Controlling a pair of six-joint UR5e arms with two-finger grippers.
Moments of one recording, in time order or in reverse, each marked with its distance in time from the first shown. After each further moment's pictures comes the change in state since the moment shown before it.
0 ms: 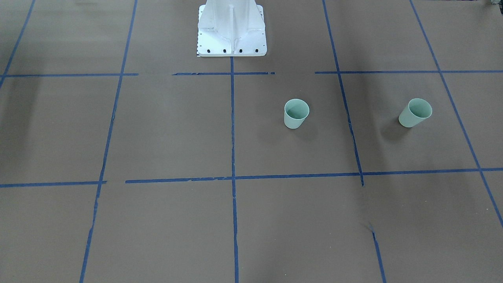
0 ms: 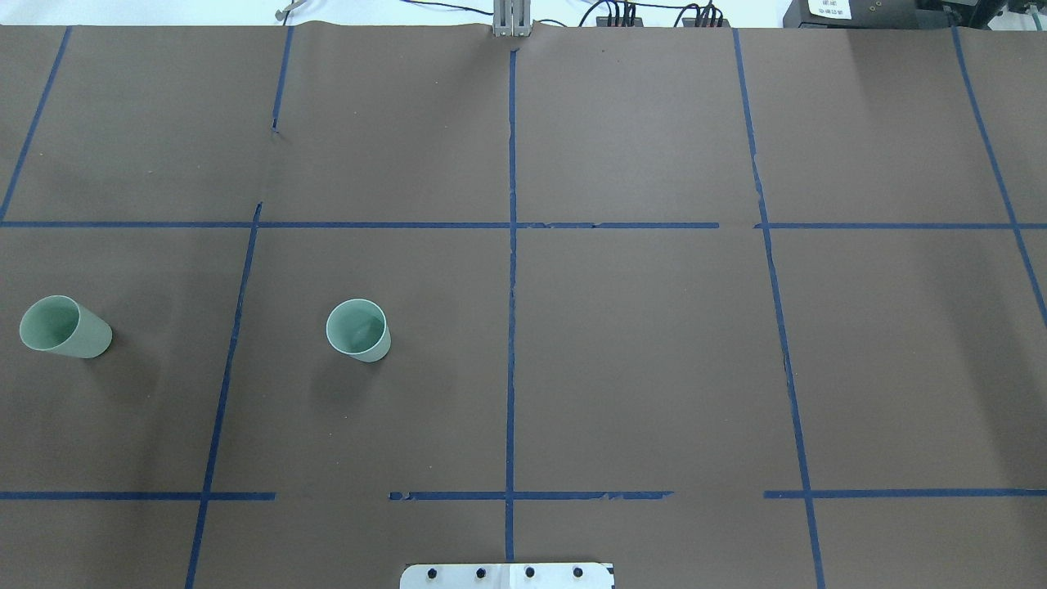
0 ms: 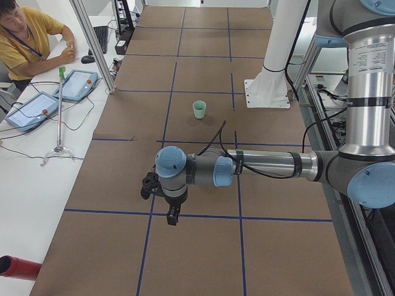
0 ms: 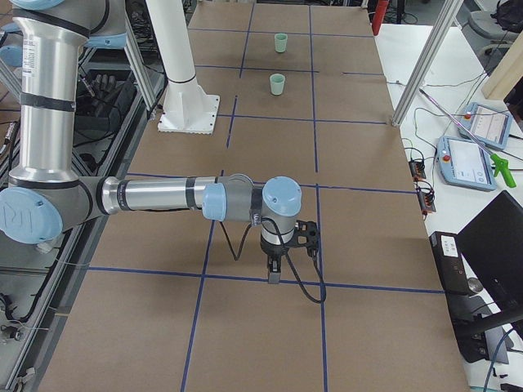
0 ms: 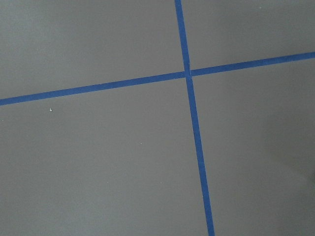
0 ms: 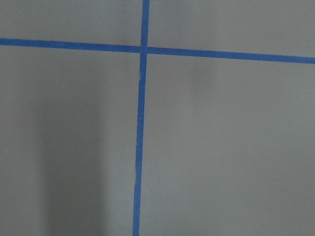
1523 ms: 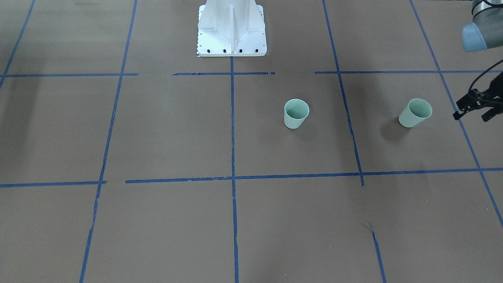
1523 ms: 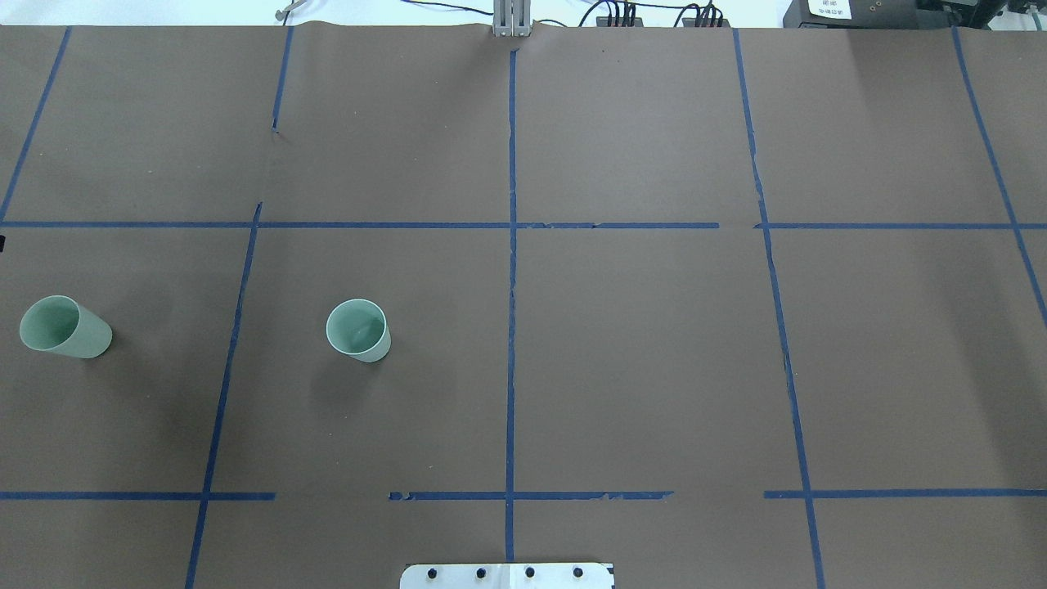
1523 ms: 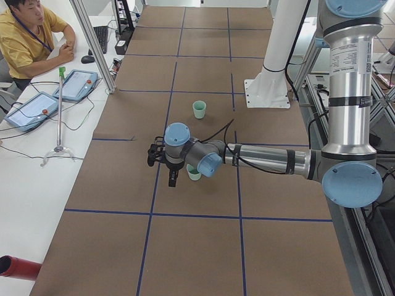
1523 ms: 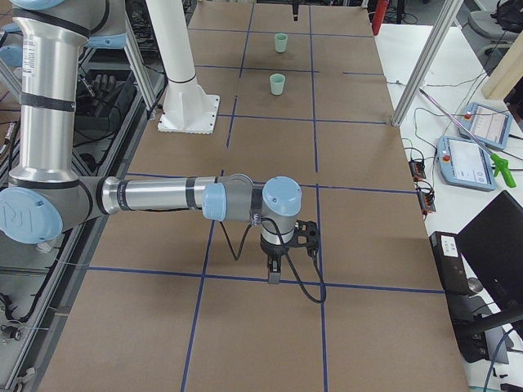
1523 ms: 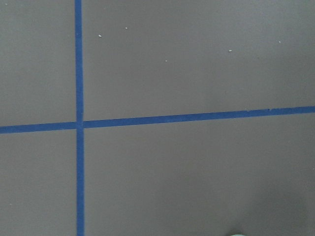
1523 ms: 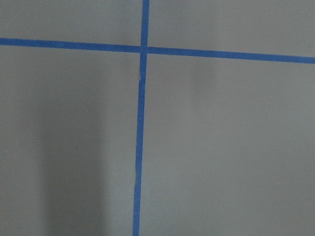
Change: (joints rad) left arm 0.369 0.001 -0.013 -0.526 0.040 -0.744; right arm 0.000 0.000 0.000 0.000 0.000 0.000
